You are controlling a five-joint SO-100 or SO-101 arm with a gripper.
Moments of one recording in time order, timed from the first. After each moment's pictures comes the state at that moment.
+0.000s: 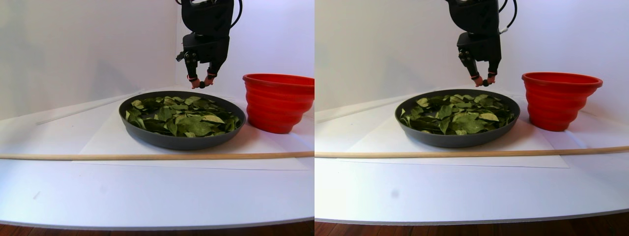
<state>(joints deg) 20.7 87.9 109.5 -2.8 -98.3</state>
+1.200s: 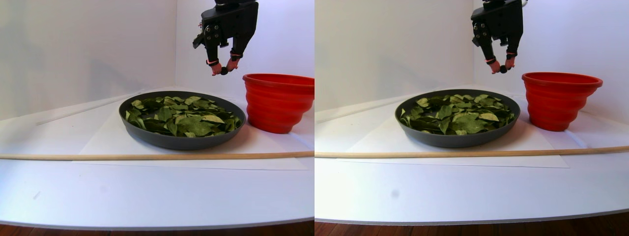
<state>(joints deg) 28.4 101.2 114.5 9.0 -101.5</state>
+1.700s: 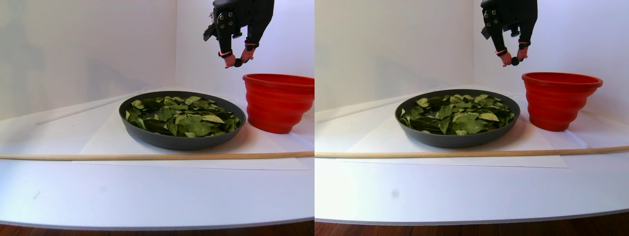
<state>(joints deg) 32.5 104.9 115.7 11.6 -102.7</state>
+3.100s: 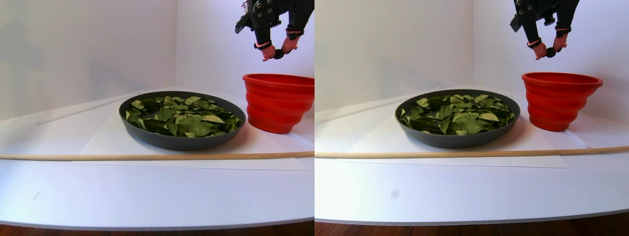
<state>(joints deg) 42.6 104.9 114.8 11.8 -102.9</state>
